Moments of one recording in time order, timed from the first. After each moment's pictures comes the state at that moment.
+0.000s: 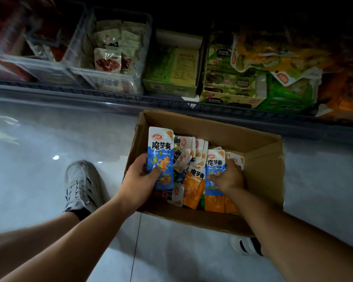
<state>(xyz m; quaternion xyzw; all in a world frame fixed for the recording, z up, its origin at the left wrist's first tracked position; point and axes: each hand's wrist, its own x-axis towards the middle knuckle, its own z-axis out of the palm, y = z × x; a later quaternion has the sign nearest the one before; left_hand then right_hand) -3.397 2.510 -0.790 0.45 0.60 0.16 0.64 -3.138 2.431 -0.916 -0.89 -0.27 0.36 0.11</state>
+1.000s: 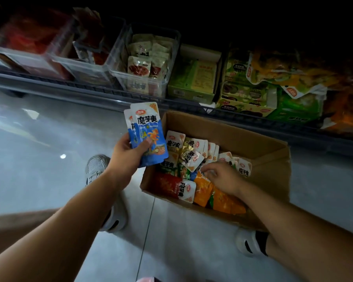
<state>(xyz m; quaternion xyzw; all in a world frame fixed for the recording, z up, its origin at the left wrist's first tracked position) -3.446 2.553 -0.760 0.35 0.59 0.31 0.66 -3.174 2.455 -0.827 -0.70 -0.57 0.43 0.04</state>
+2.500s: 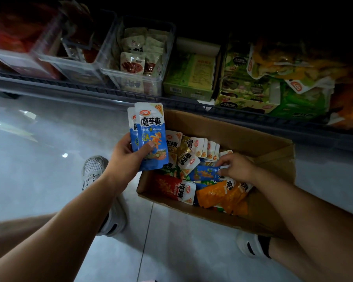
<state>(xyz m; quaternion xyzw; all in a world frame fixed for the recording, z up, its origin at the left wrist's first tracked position) -3.435 2.551 -0.750 0.40 0.56 0.29 0.66 -3.125 2.477 -0.842 -0.72 -0.48 0.49 0.03</state>
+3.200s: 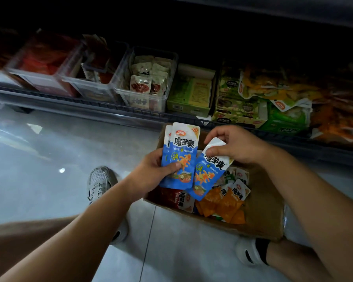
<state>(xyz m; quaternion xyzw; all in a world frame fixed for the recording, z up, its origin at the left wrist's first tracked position) -3.413 2.533 -0.727 0.45 0.46 0.19 0.74 -3.156 2.522 -0.683 -0.65 -0.54 0.51 0.18</state>
